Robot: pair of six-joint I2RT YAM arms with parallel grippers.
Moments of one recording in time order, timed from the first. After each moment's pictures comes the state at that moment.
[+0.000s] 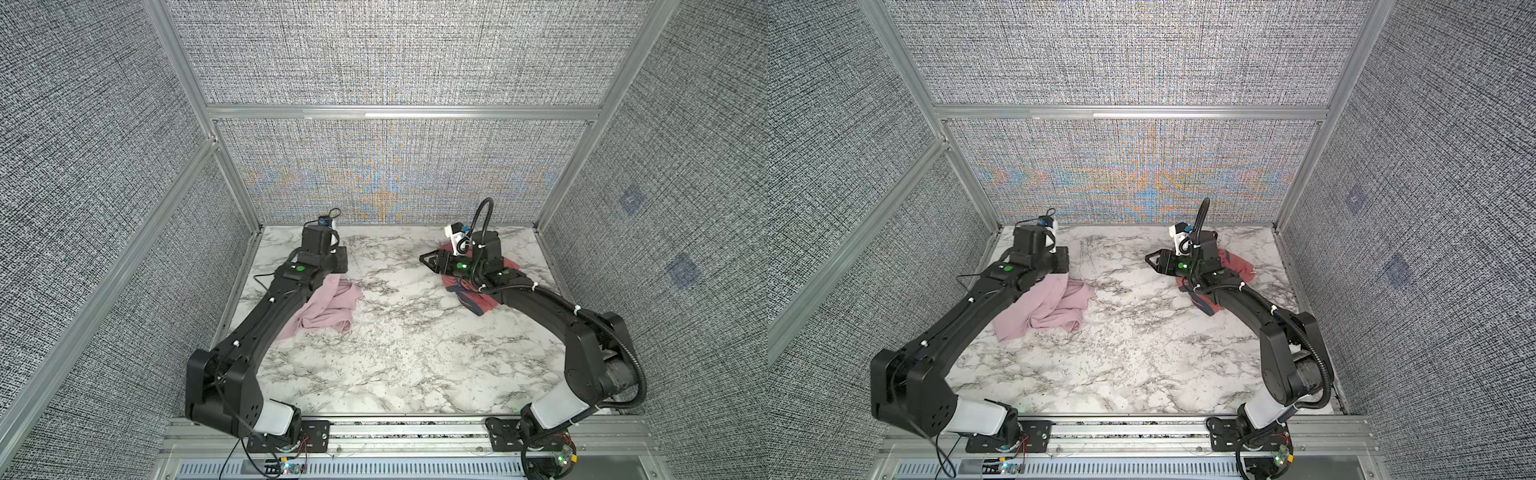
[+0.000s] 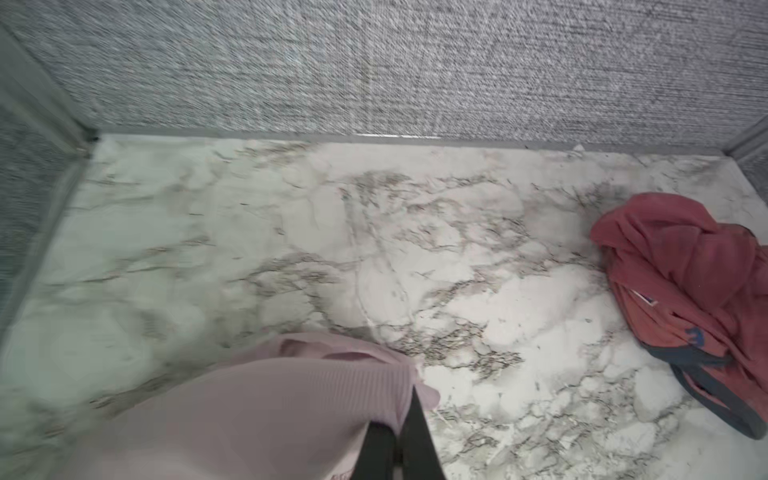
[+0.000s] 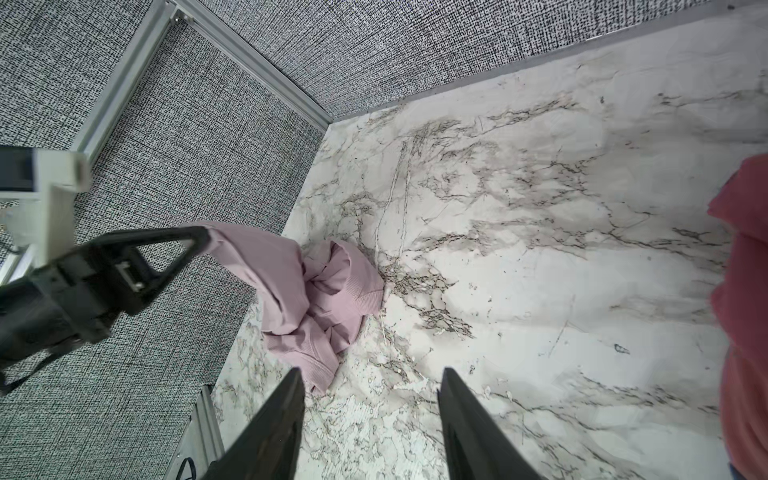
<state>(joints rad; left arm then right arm) -0.35 1.48 1.20 -0.37 -0.02 -0.26 0.35 1.60 1.11 0.04 -0.53 0.56</state>
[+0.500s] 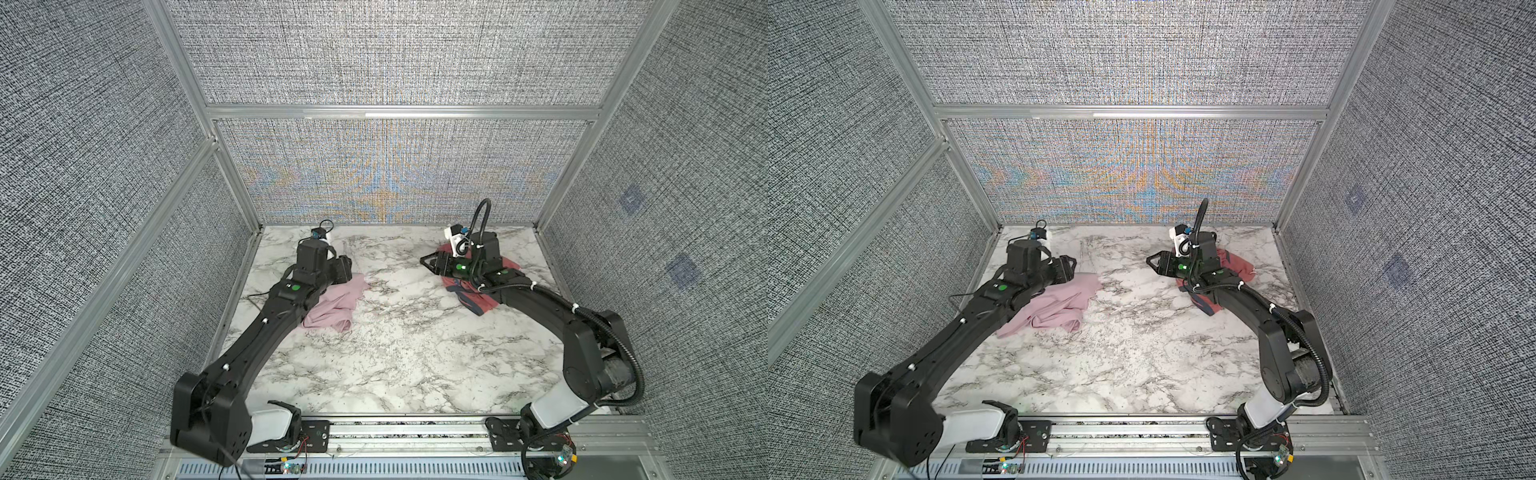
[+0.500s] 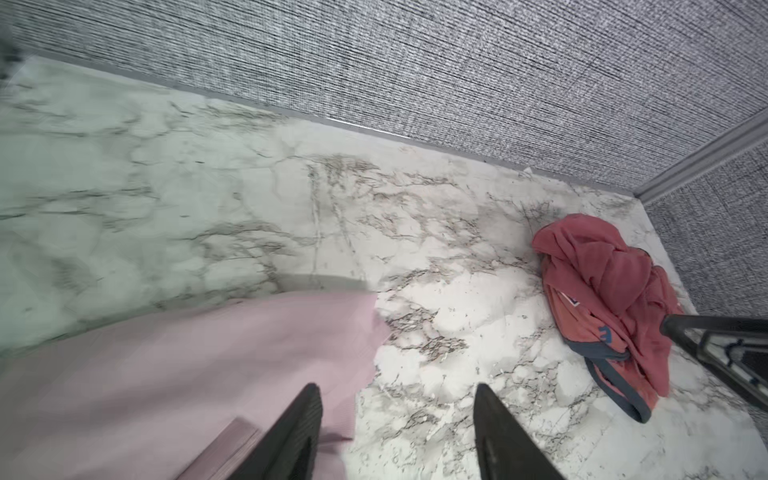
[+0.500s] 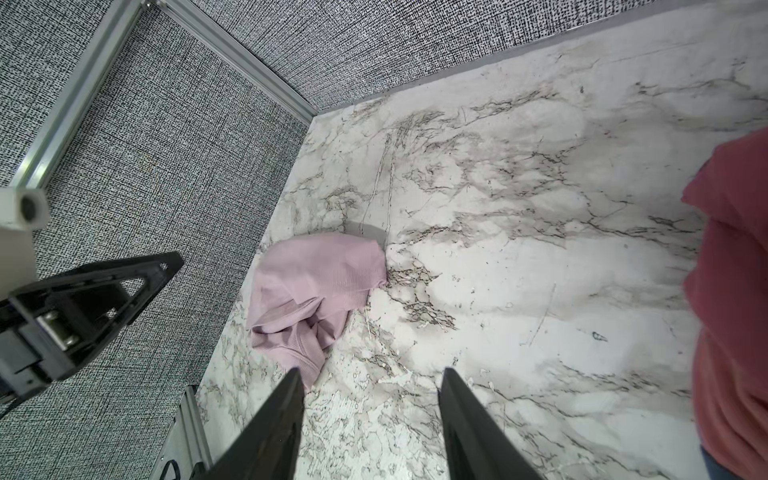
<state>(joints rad) -0.35 1.24 0.99 -0.36 -0.02 -0.41 0.35 1.63 1.11 0.03 -0.52 0.54</state>
